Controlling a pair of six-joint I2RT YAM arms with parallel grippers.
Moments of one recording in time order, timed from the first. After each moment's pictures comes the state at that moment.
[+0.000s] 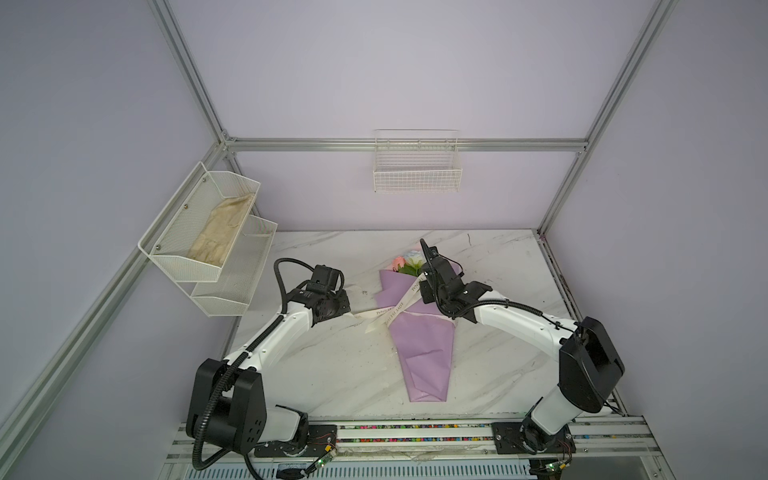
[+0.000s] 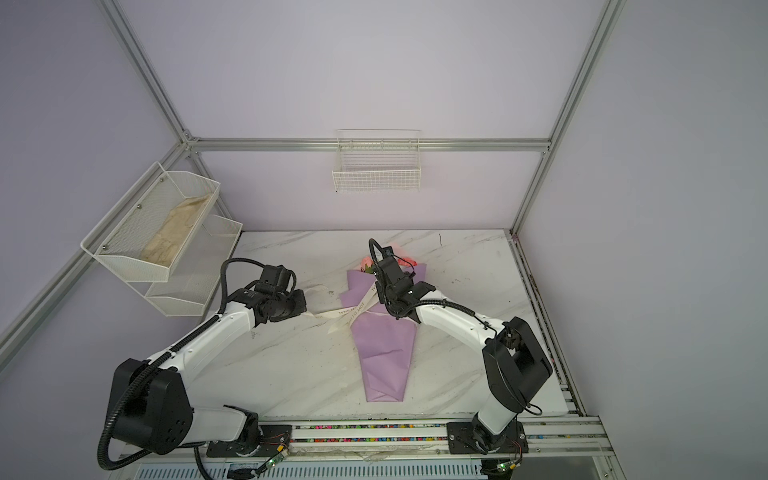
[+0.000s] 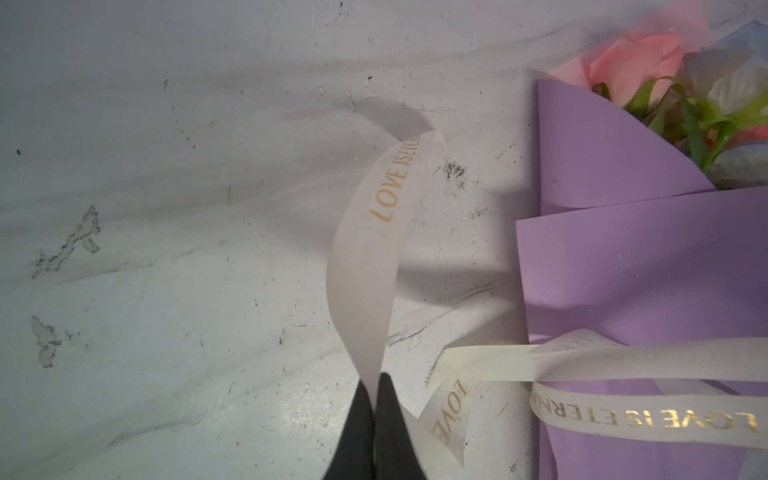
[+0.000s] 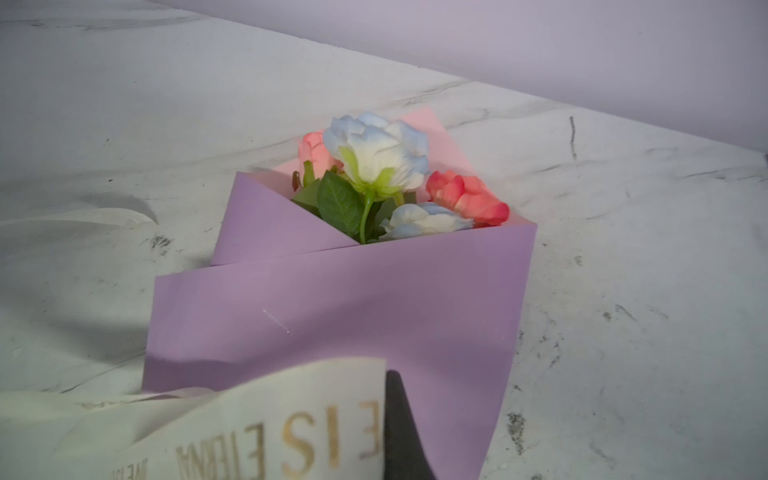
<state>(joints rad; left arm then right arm) -0.26 1.37 0.95 -0.61 -0.06 -0.54 0.74 1.64 1.23 -0.33 0.46 0.26</state>
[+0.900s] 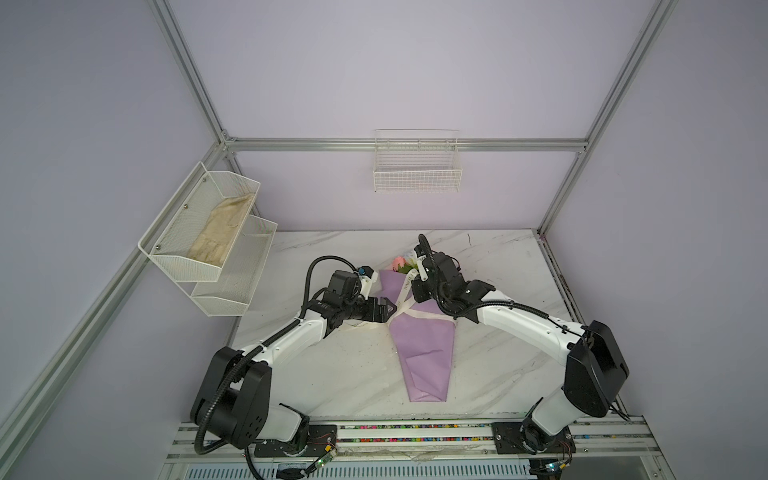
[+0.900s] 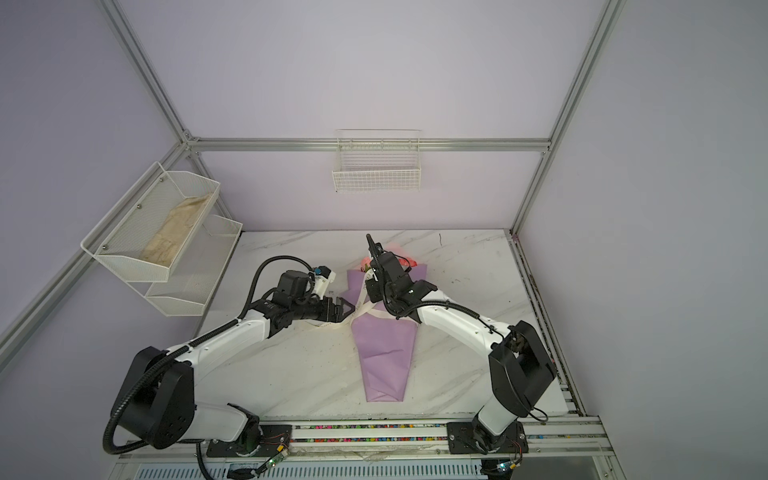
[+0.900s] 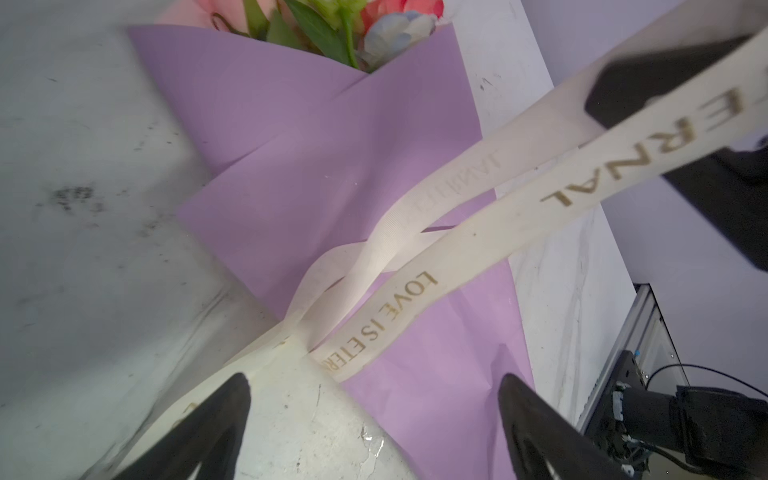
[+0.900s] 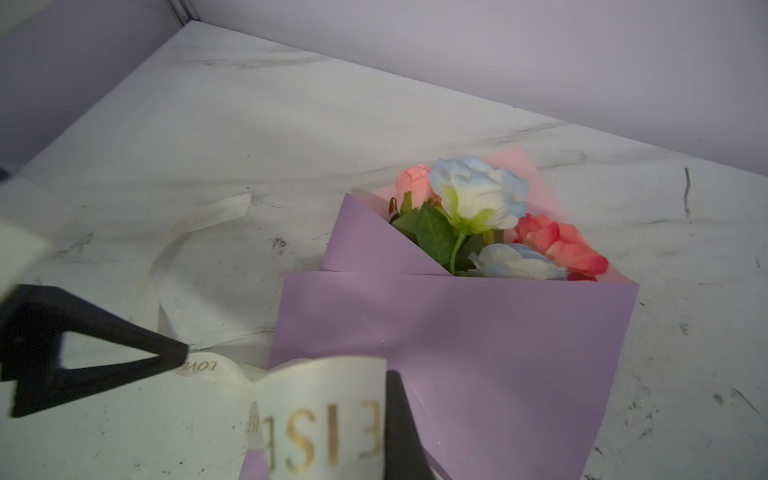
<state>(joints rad) -0.42 1.45 0.89 -0.21 0.44 -0.31 0.75 1.58 1.24 -0.27 0.19 0.23</state>
